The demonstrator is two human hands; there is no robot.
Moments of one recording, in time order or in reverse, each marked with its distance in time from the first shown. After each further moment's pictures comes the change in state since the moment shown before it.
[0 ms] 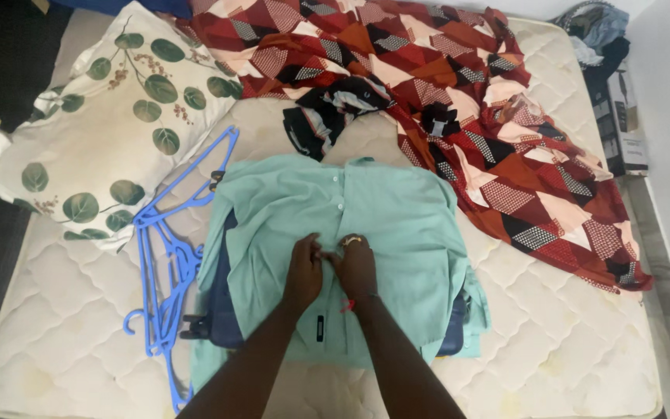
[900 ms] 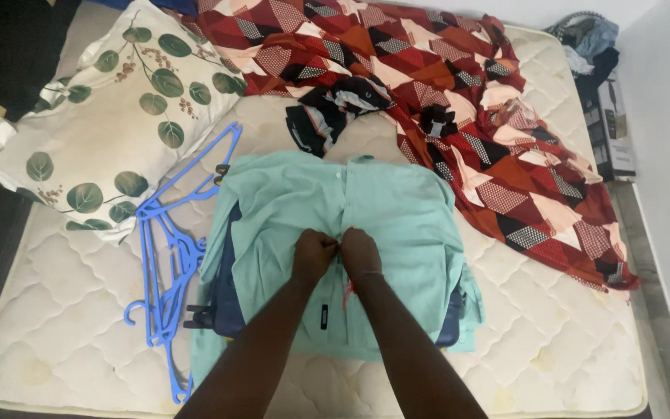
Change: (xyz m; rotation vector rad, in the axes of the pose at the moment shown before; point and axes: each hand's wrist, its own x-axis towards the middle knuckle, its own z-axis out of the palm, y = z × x) left_hand 0.027 -0.015 0.024 0.202 -0.074 -0.228; right_hand 0.015 0.067 0.040 -0.536 -0.201 -0.199
